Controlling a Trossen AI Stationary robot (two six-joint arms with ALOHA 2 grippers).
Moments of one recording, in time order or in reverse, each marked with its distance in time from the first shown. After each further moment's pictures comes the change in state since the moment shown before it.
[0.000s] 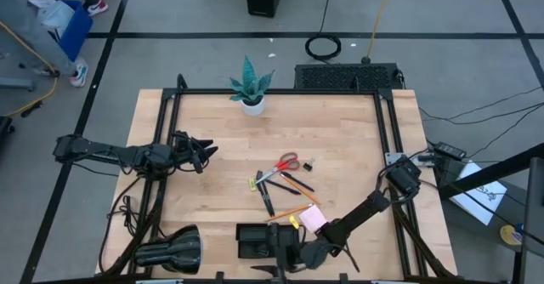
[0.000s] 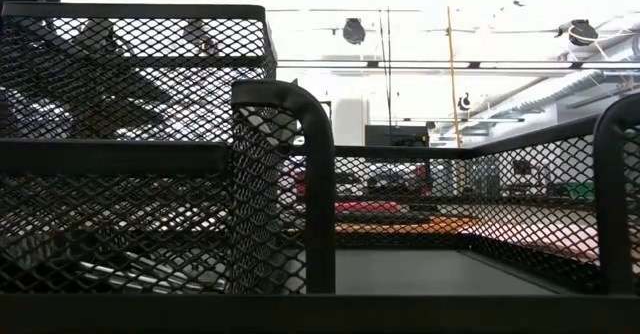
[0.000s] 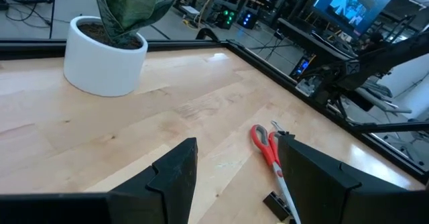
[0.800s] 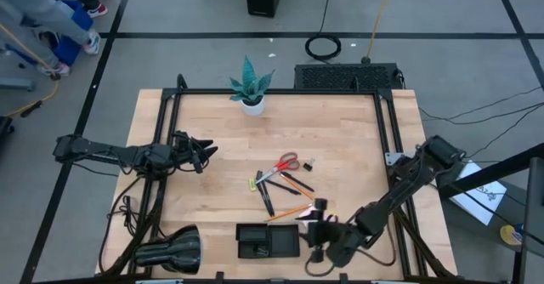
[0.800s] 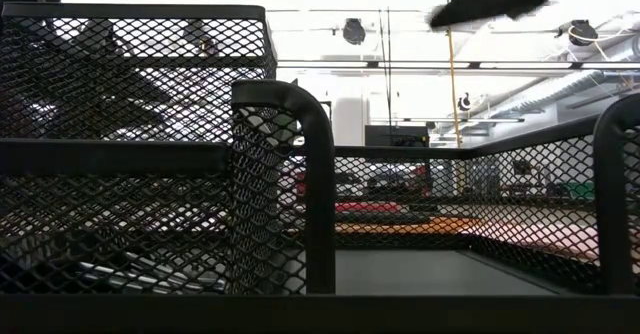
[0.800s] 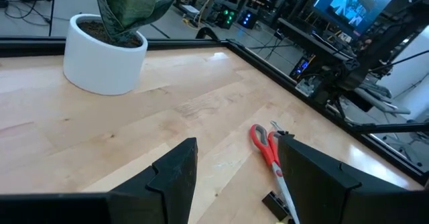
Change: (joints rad) left arm 0.000 0.000 0.000 -0.006 0.002 -0.011; right arm 0.095 -0.439 -0.313 -0.853 0.222 0.464
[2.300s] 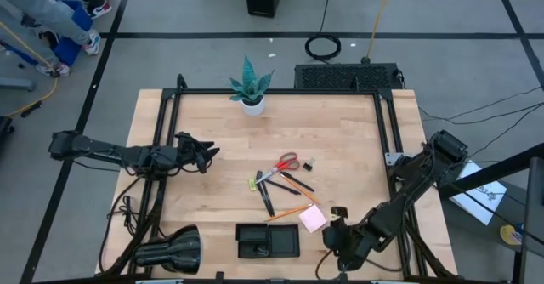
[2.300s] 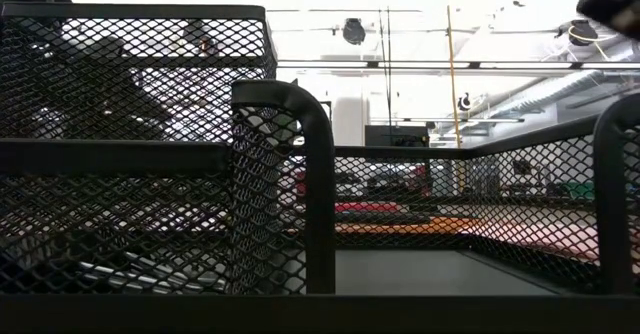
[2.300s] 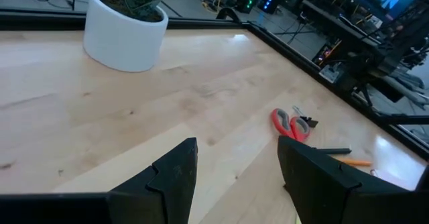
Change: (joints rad) left arm 0.000 0.144 -0.002 0.041 -0.030 -0.068; right arm 0.059 -0.051 0.120 -0.524 -0.473 0.293
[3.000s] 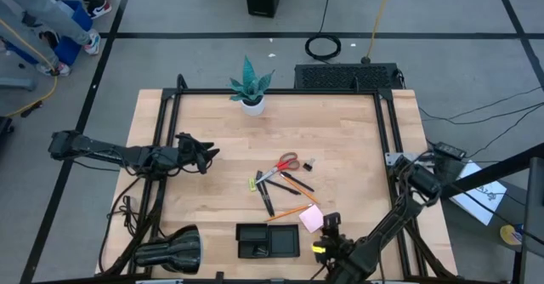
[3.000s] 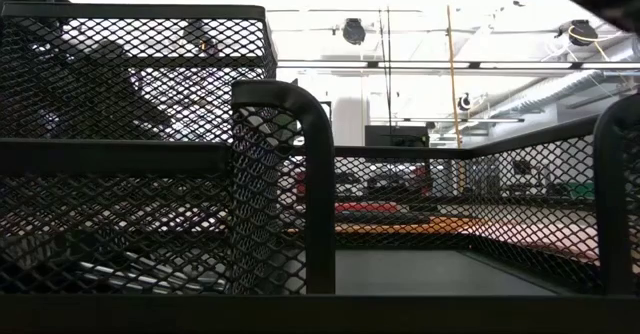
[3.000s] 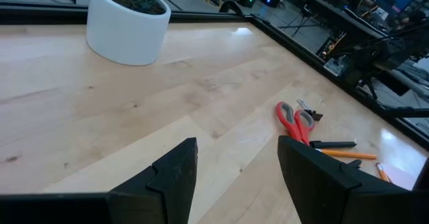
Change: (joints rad) left arm 0.000 0.000 0.002 -0.038 0.007 -0.007; right arm 0.060 0.391 0.295 -0.391 0.324 -0.104
